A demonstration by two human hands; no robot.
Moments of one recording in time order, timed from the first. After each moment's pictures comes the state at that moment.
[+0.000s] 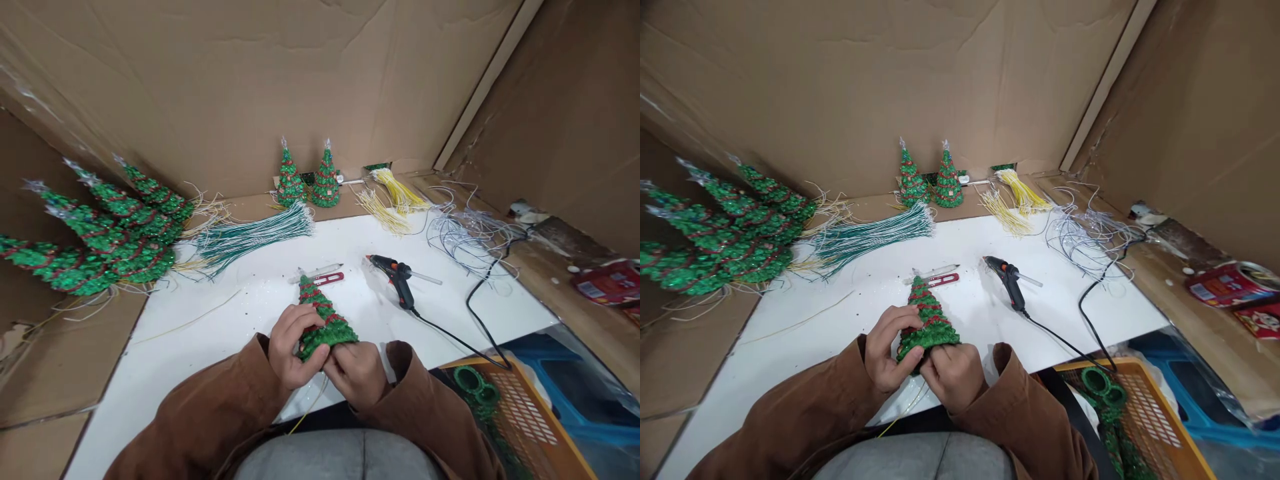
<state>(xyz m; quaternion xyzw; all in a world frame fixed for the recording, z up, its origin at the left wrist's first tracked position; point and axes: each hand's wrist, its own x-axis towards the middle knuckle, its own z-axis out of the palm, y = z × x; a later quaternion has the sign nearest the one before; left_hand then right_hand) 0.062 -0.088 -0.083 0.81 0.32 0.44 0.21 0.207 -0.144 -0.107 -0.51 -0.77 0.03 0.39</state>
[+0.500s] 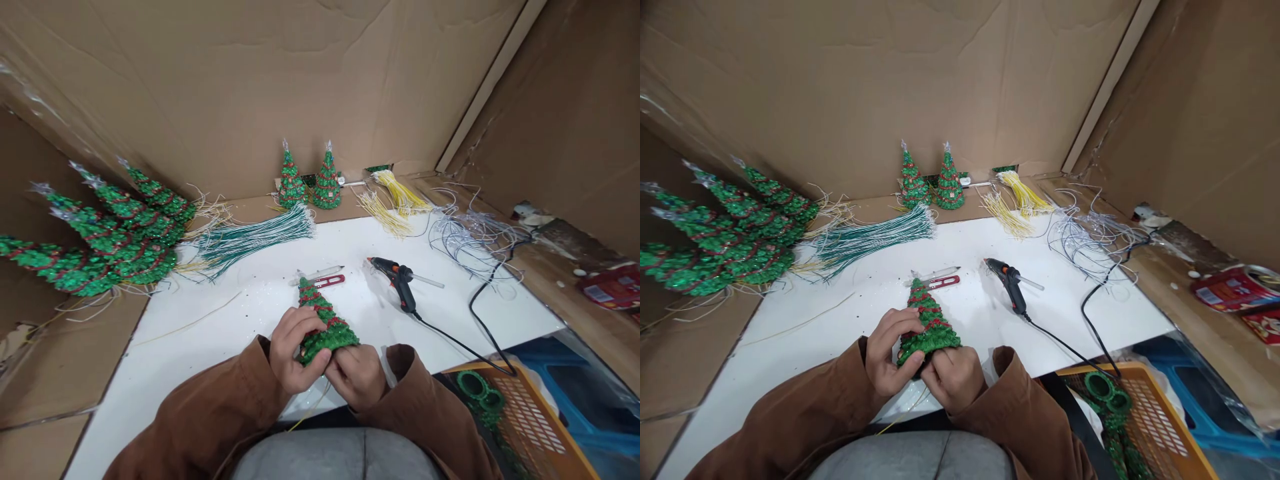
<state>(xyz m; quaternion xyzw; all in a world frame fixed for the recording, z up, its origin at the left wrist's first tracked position) 0.064 -0.089 -0.085 0.81 0.32 0.45 0.21 0.206 -0.145 -0.117 -0.51 -0.76 0.03 0.41</state>
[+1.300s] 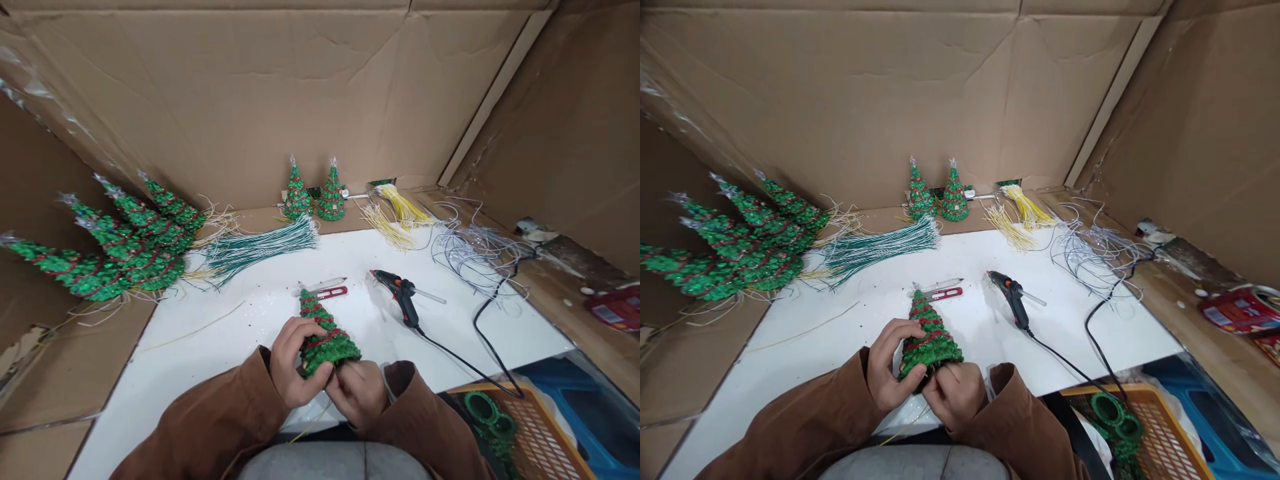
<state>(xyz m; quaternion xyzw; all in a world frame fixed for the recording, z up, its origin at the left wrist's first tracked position) 0.061 -0.093 -0.084 0.79 0.37 0.42 0.25 0.204 -0.147 -0.125 -0.50 -0.73 0.02 0.46</state>
